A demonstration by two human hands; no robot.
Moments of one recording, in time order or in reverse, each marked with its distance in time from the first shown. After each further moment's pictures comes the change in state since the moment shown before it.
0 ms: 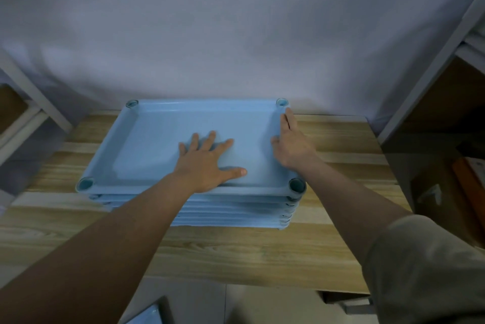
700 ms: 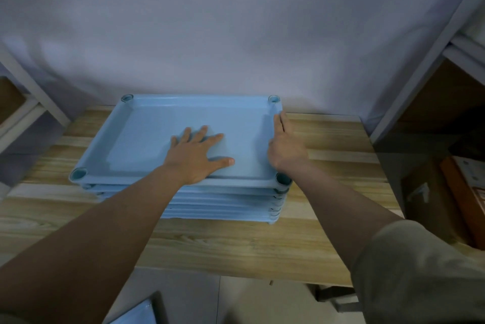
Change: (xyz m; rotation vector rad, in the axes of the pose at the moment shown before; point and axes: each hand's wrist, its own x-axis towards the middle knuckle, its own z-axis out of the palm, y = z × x) left_hand -0.005 0.000 0.000 -0.027 0.041 -0.008; right_hand -0.019 0.009 0.008 0.059 0.021 0.033
